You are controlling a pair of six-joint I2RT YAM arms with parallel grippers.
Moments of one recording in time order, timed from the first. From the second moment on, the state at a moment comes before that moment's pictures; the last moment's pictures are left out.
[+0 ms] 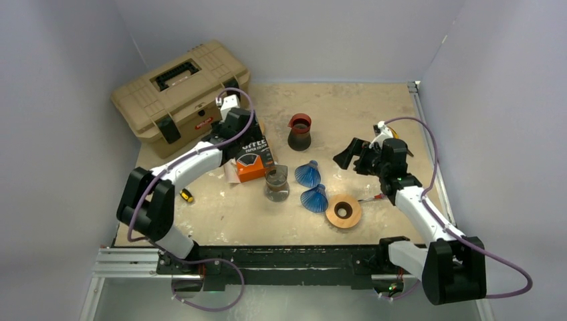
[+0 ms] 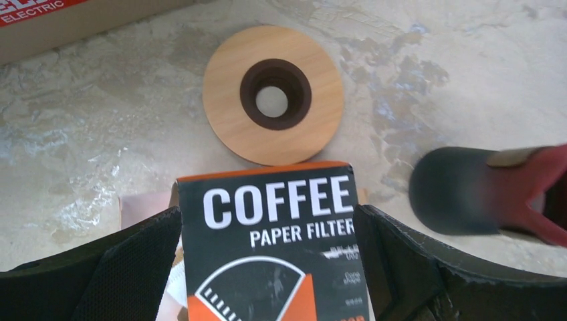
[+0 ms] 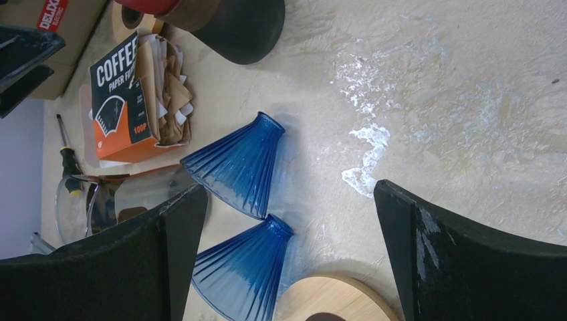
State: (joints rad) left arm -0.48 1.55 1.06 -0.17 -0.42 -0.61; right arm 0.10 1.07 0.56 -0.01 -0.34 0.47
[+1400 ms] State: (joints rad) left arm -0.31 2.01 1.27 -0.03 -0.36 -0.67; right arm 0.10 1.26 0.60 0.03 -0.34 0.43
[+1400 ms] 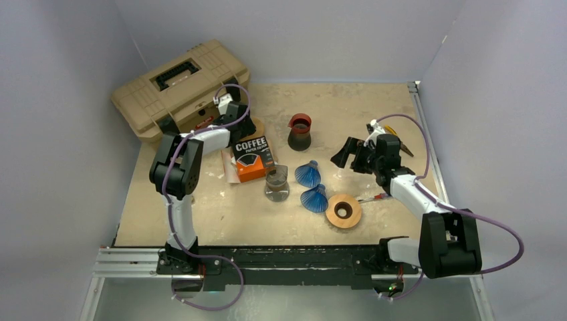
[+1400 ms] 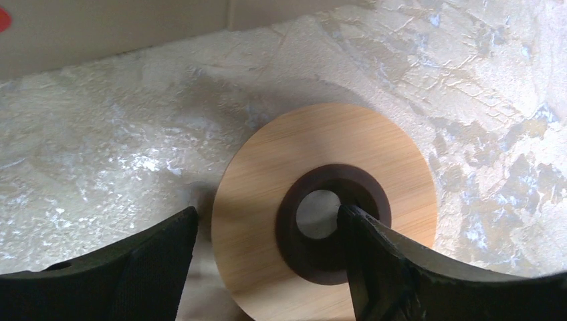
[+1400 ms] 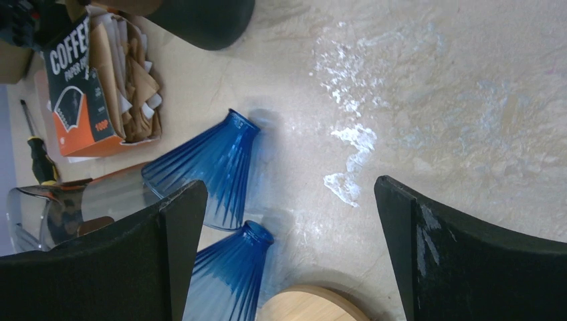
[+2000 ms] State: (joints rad) left arm -0.30 1.94 1.18 -0.02 -0.26 -0.65; right arm 0.10 1.20 0.63 0.02 -0.36 0.45
